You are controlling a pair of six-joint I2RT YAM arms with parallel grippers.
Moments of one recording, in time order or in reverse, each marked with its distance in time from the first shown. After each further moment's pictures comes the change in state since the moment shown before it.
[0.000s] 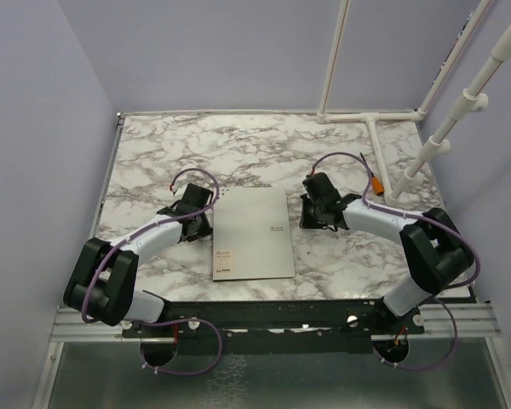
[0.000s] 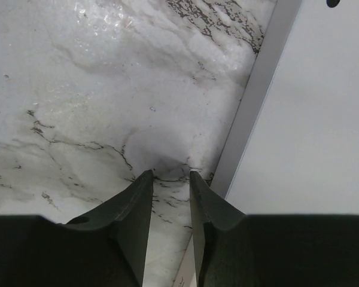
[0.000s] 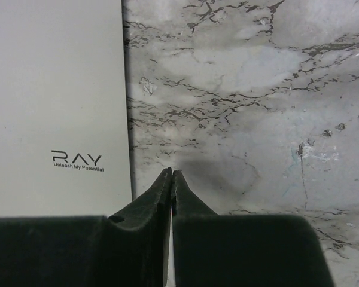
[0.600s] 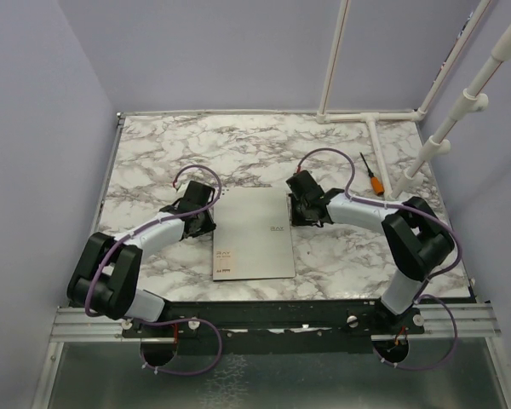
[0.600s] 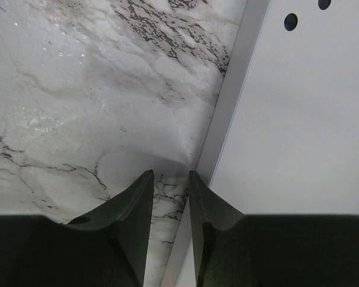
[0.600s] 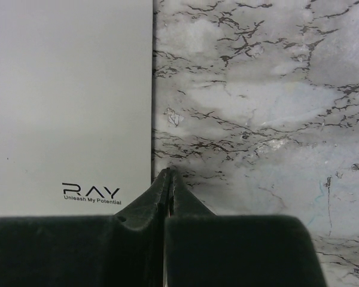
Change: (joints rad) left arm -0.001 0.045 0.014 0.084 0.039 0.001; right arm 0.061 0.142 0.122 -0.032 0.080 0.002
